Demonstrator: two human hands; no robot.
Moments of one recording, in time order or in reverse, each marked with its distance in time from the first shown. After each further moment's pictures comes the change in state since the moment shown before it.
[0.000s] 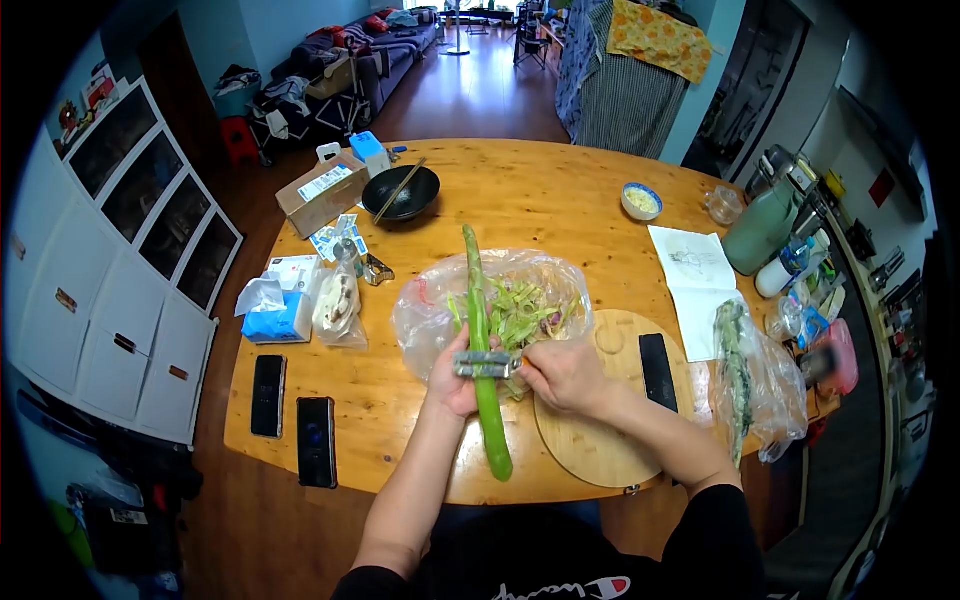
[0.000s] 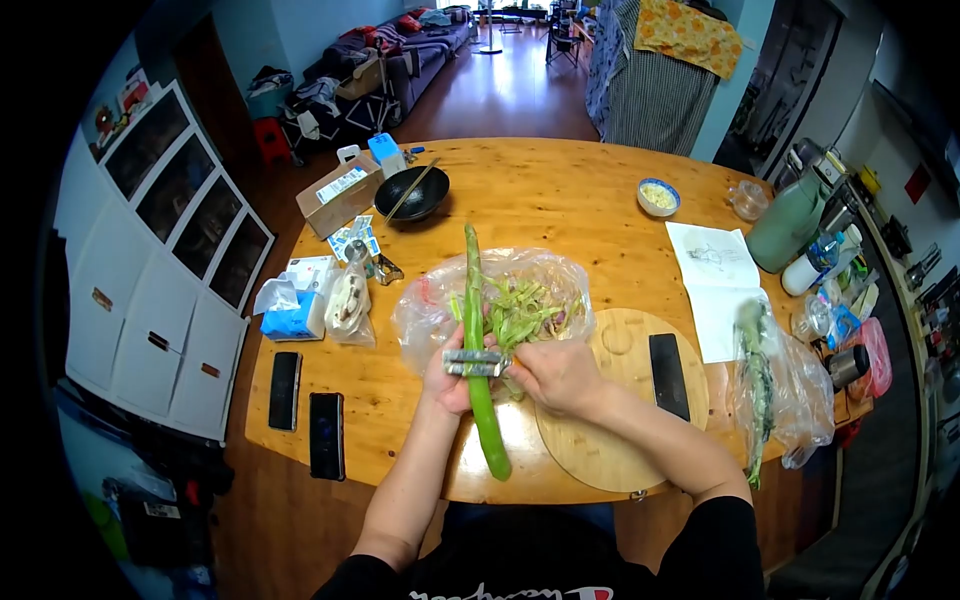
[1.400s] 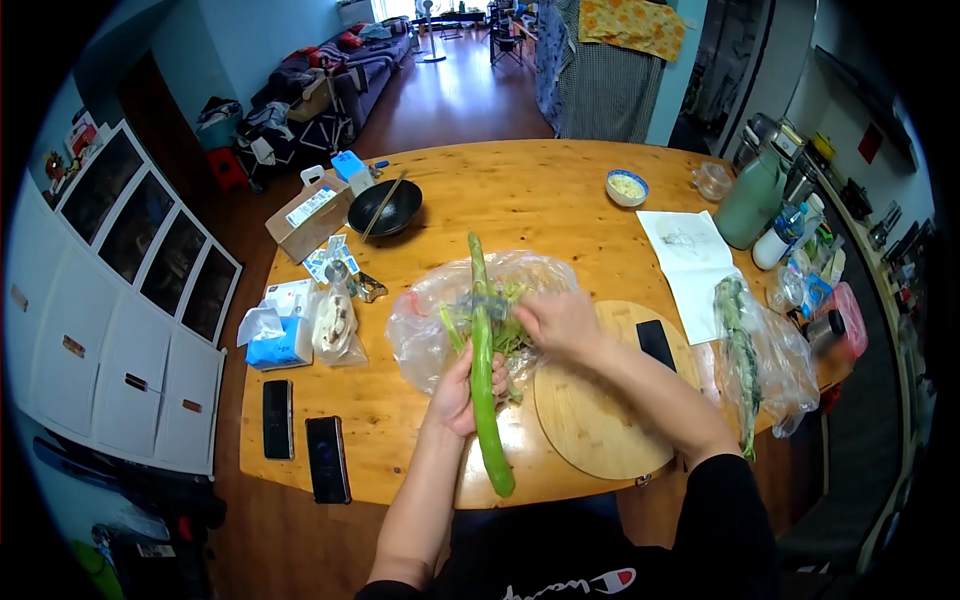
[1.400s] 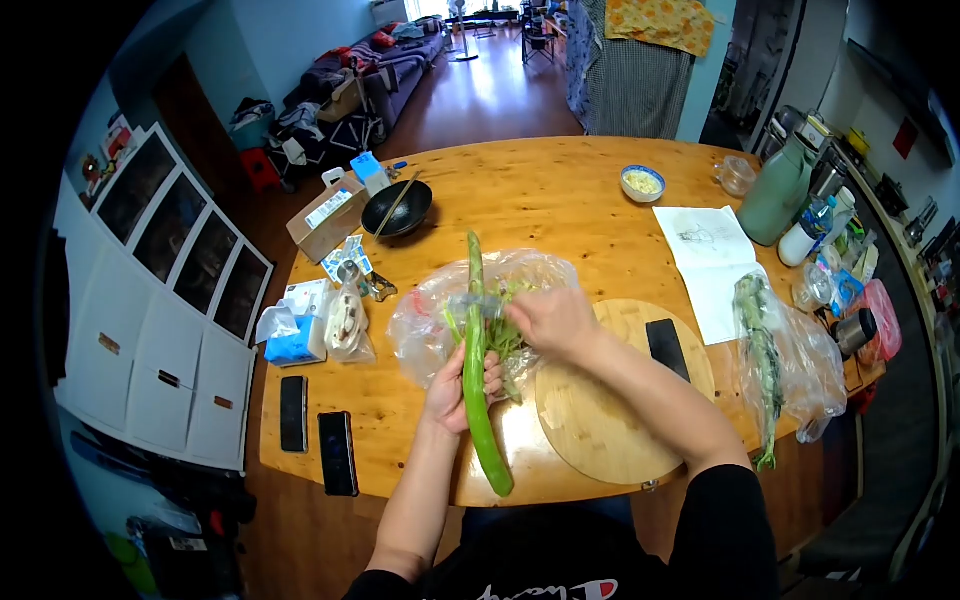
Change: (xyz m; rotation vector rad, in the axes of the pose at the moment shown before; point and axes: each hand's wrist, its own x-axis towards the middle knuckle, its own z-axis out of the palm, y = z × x) left_hand -0.019 -0.012 0.012 0.156 -0.022 -0.068; right_hand 0.035 0.047 -0.001 -0.220 0.092 0.120
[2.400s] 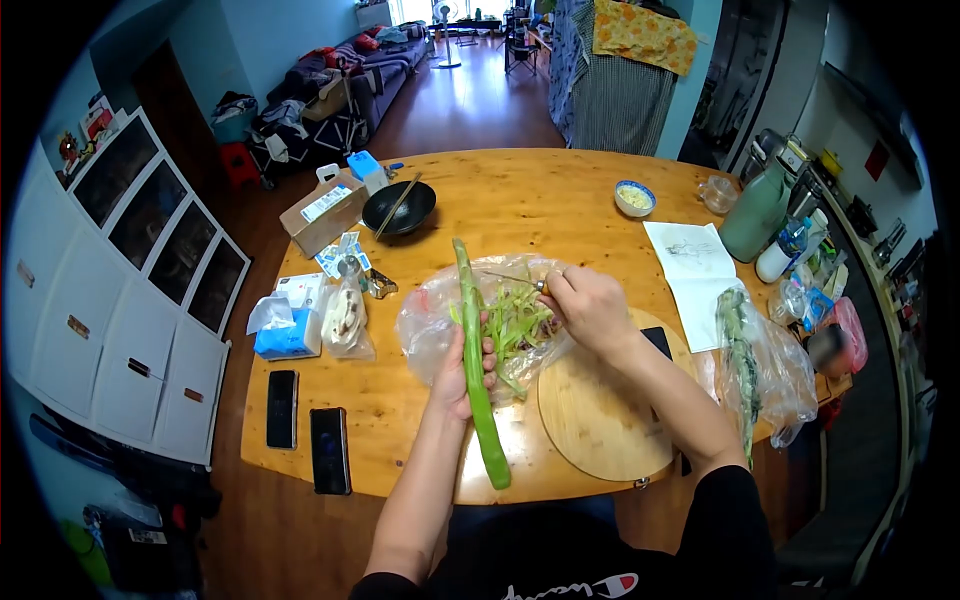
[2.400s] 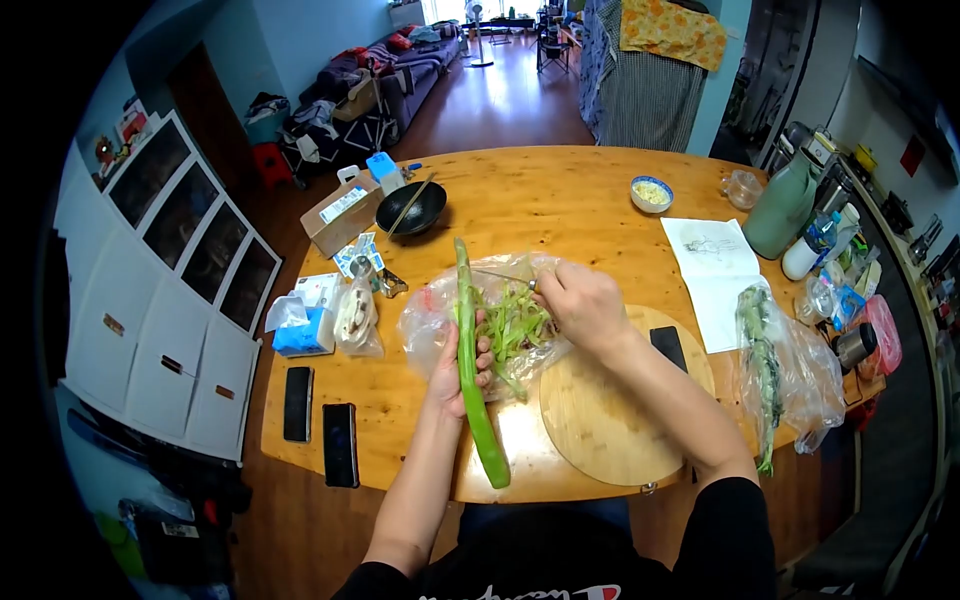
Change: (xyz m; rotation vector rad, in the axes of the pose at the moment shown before) left_hand 0.013 0.015 -0.015 0.125 0.069 0.162; right_hand 0.012 -0.004 -0.043 -0.236 0.173 -0.167
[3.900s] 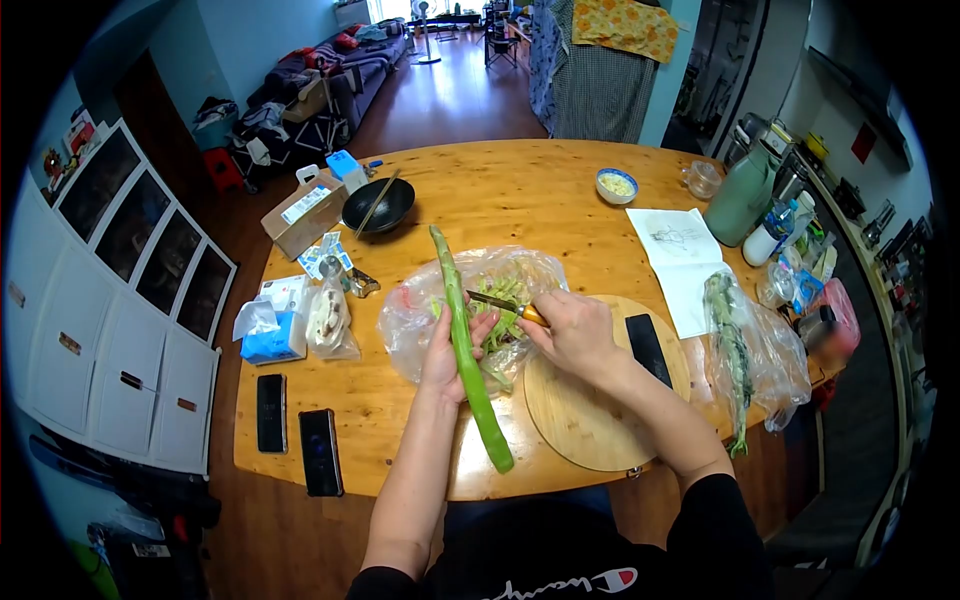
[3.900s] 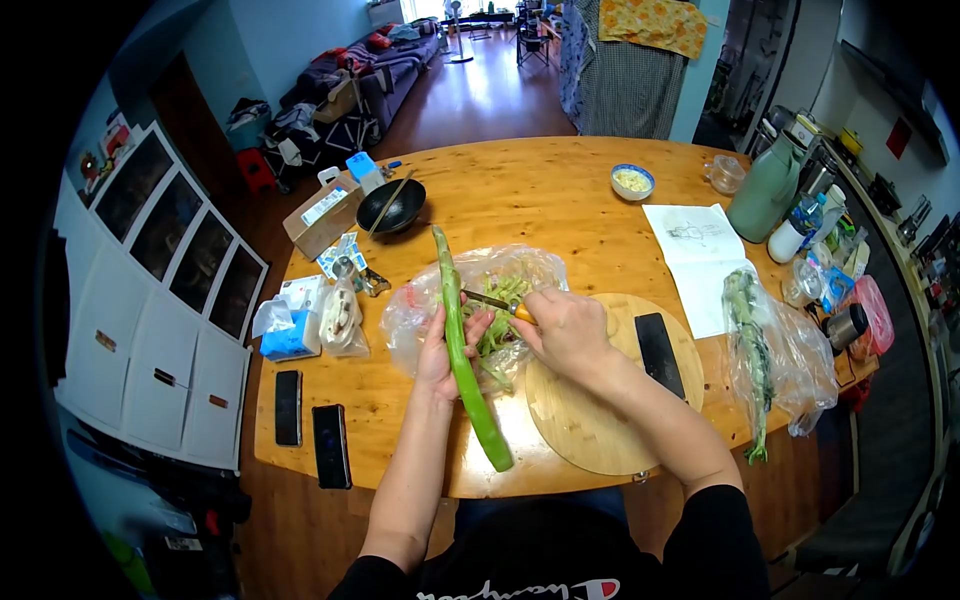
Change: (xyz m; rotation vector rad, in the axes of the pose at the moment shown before) left_hand 0.018 0.002 0.022 0.117 0.147 0.086; right_hand -0.026 -0.032 -0.018 0.189 -0.143 0.274
